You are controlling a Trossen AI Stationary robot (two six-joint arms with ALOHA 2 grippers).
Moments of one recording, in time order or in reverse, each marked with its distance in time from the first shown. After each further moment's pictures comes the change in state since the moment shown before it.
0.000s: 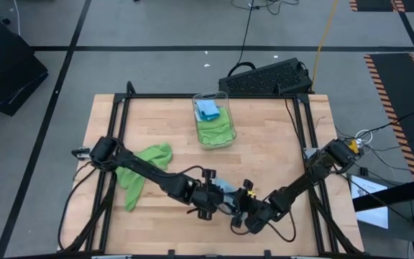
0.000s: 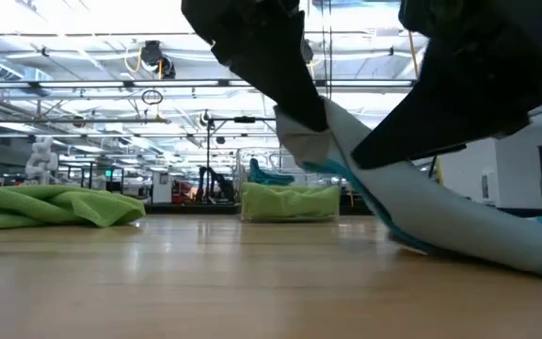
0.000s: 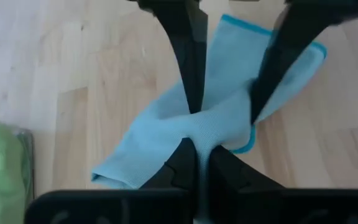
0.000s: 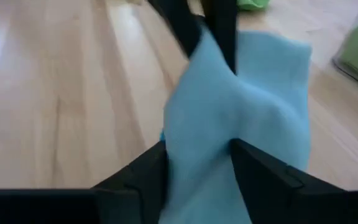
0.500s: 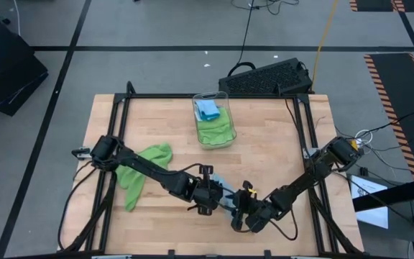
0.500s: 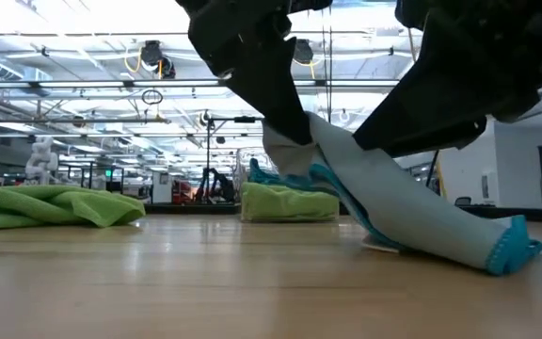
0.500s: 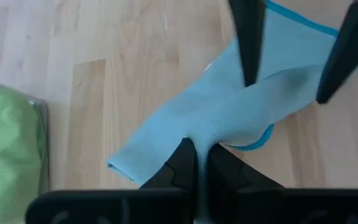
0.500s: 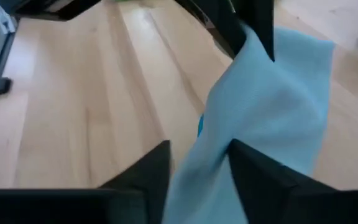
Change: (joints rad) left arm 0.026 -0.001 0.000 -0.076 -0.032 -0.066; right arm -0.006 -0.035 -0.001 0.014 -0.086 0.076
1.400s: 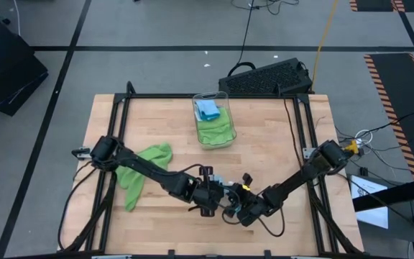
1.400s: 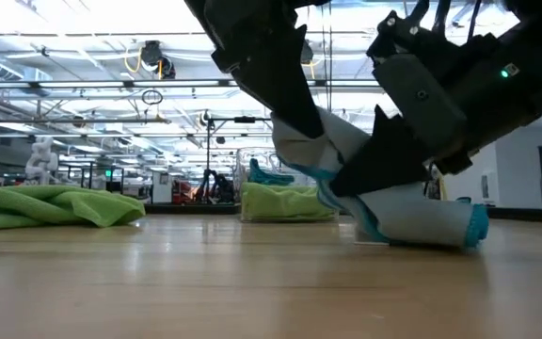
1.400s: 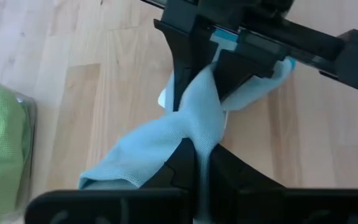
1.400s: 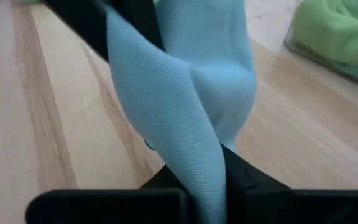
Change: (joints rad) left arm -0.013 0.000 0.000 0.042 0.011 -0.081; right arm -0.077 0.101 0.000 -0.012 0.161 0.043
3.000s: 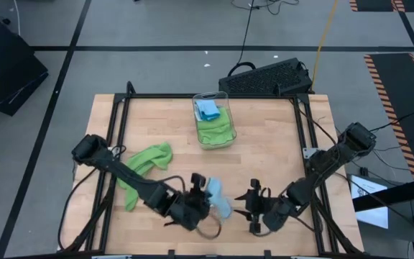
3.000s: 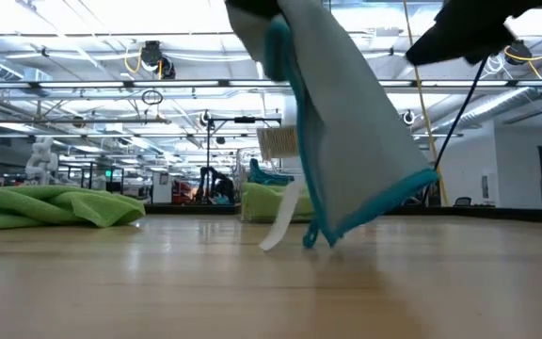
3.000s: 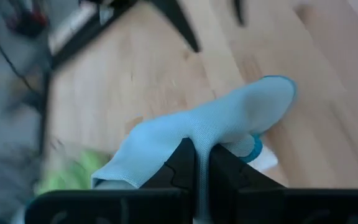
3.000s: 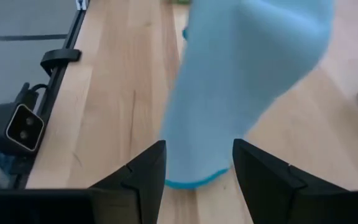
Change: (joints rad) left arm -0.163 -0.153 0.000 -0.074 -0.216 0.318; right arm 0.140 -0.371 -0.001 -0.226 -0.258 -0.272
